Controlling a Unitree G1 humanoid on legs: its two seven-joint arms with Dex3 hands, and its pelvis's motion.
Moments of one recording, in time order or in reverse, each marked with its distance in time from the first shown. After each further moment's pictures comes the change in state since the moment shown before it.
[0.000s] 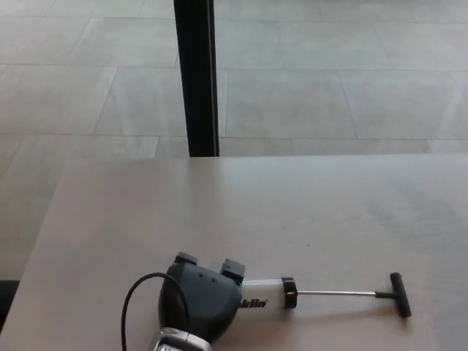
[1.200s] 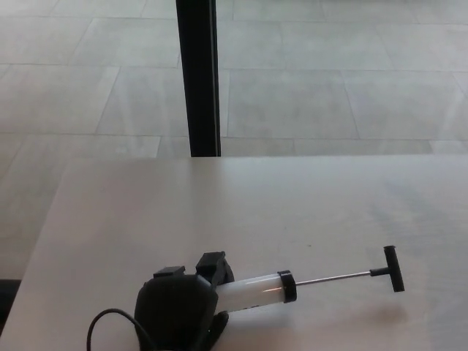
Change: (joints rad) left_arm 0.157 -0.145 0.403 0.069 -0.307 -0.443 0.432; right_arm 0.013 0.058 0.006 0.005 0.009 0.031 0.000
